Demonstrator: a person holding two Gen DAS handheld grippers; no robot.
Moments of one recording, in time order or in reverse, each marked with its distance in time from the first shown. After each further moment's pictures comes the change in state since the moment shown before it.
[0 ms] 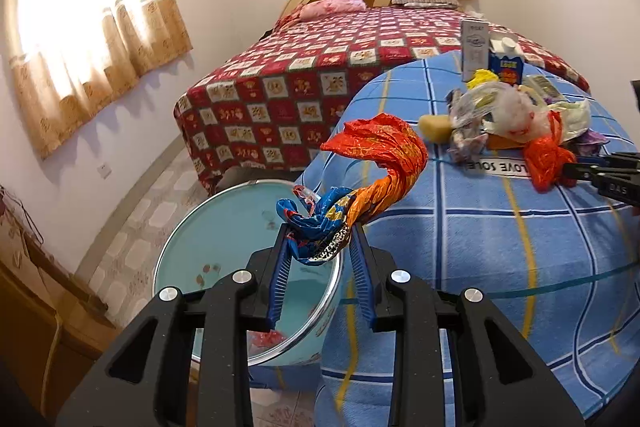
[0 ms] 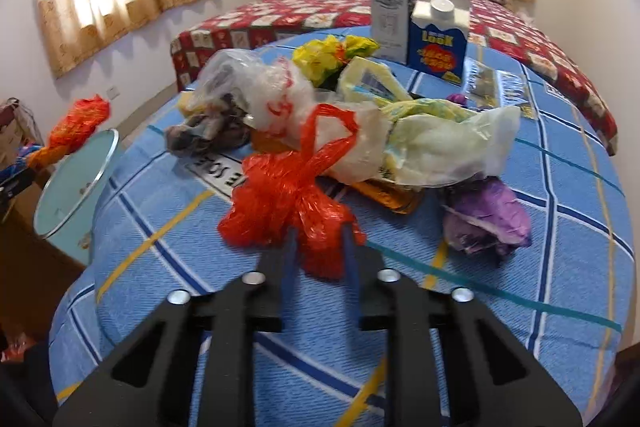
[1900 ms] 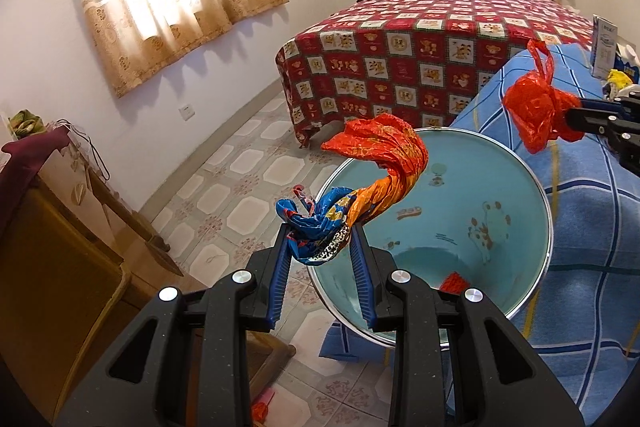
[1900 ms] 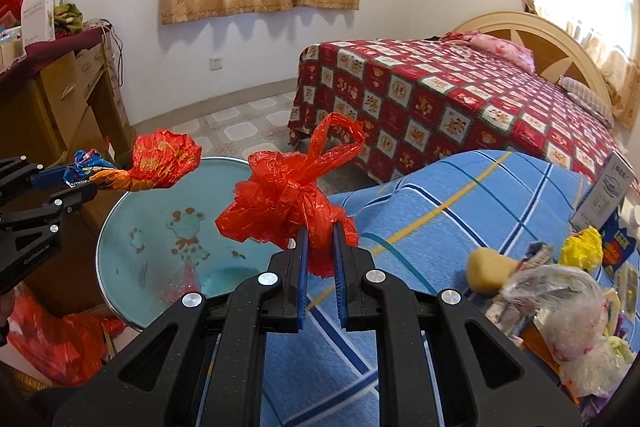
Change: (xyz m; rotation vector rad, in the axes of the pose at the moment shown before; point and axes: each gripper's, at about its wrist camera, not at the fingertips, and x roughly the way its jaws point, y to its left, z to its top) left arm 0.025 0.127 -0.038 -0.151 0.136 0.293; right arm 0.053 0.225 0.077 -0.399 -0.092 0.210
